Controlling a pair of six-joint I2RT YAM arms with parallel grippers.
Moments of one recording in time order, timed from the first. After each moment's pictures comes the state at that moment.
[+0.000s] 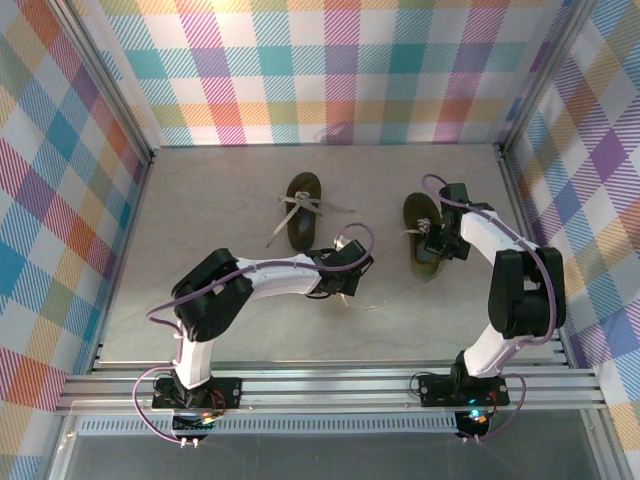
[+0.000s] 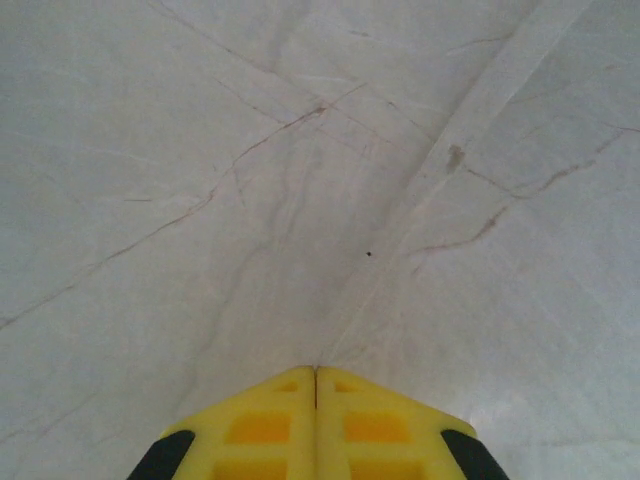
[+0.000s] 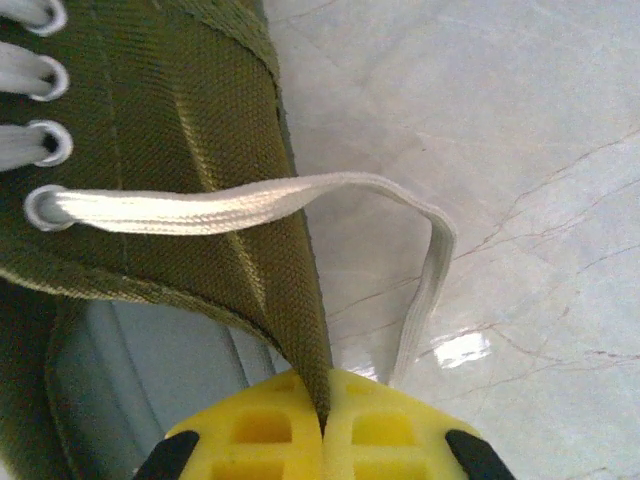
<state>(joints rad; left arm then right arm) -0.97 1.91 1.24 -0.42 -0.28 -0.57 0.08 1.65 1.08 -0.74 0.06 0.42</state>
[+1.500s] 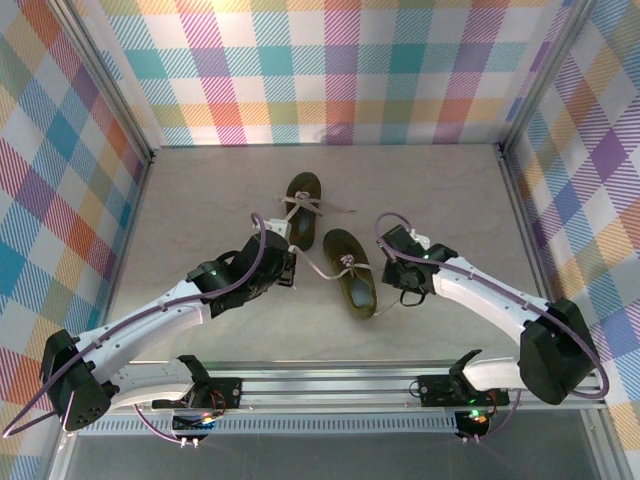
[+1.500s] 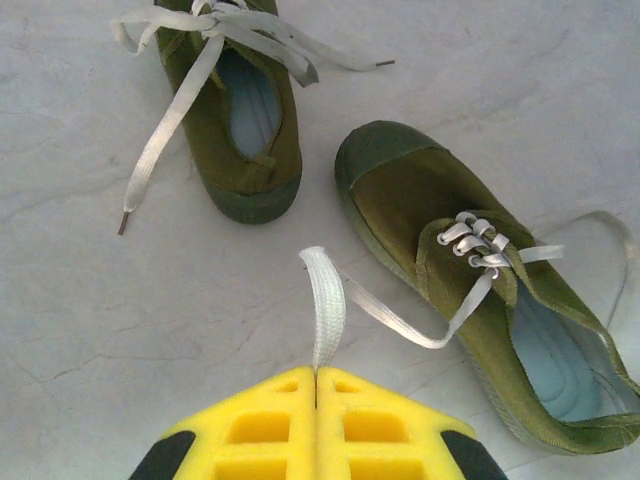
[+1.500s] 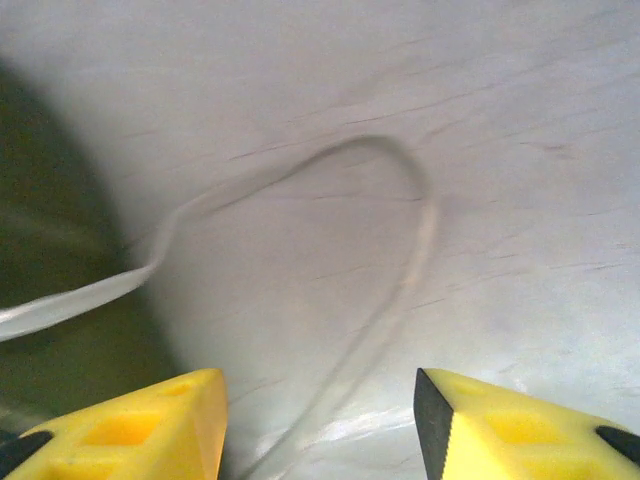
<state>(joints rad) -0.83 1.12 0.92 -0.55 -0.32 -0.50 0.61 1.31 0.84 -0.76 0.28 0.85</state>
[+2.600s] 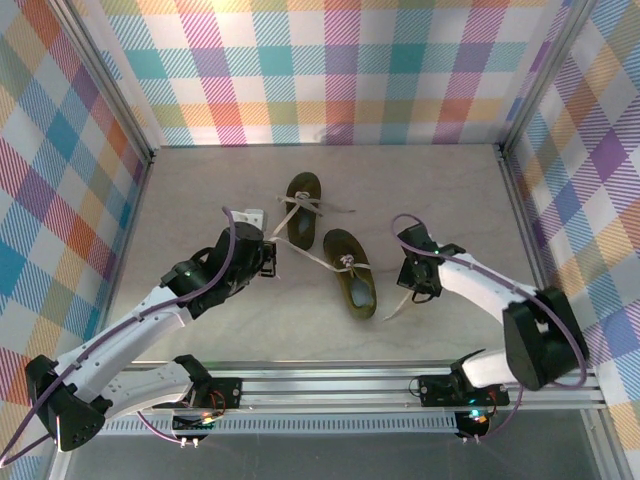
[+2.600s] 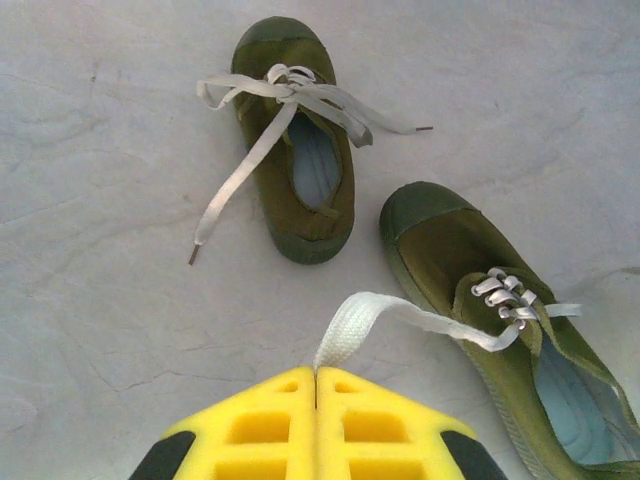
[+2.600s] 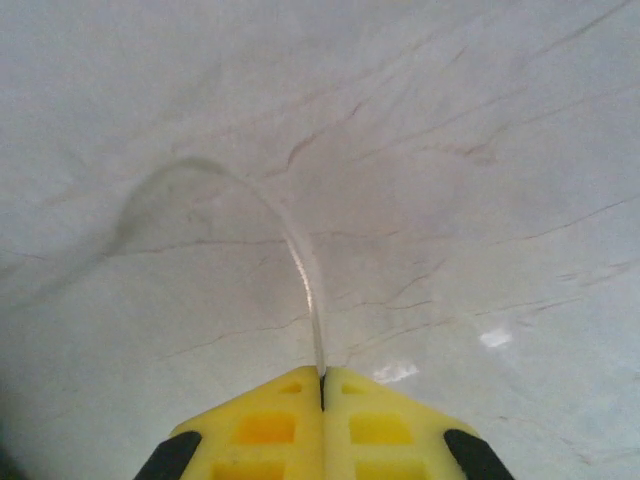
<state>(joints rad) -0.73 1.01 0.94 -0.61 -0.31 -0.47 0.44 1.35 0.76 -0.67 0.21 0.77</state>
